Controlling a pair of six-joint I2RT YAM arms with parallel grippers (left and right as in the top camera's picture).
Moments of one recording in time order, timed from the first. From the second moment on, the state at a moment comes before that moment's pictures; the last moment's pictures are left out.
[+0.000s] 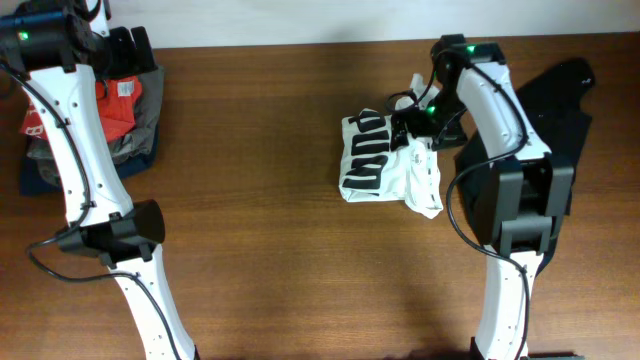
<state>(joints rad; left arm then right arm) 0.17 2.42 3.04 -1.62 0.02 -0.09 0.05 2.32 2.13 -1.42 -0.28 -0.07</state>
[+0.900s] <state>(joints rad) -0.67 2.67 3.04 -1.48 0.13 -0.07 -0.42 2.22 2.44 -1.58 -0.28 0.06</state>
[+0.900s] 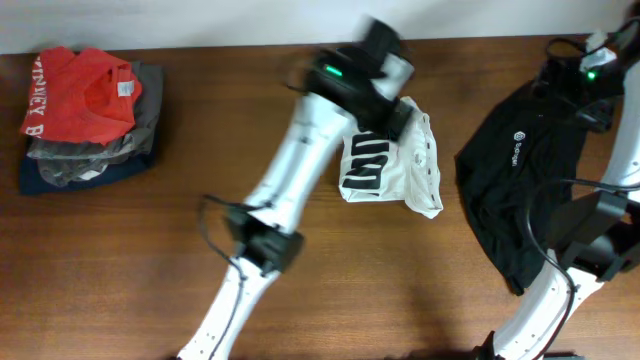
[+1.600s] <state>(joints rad) -0.90 2.90 3.04 -1.25 -0.07 -0.20 -0.46 2.22 2.44 -1.61 -0.28 0.06</state>
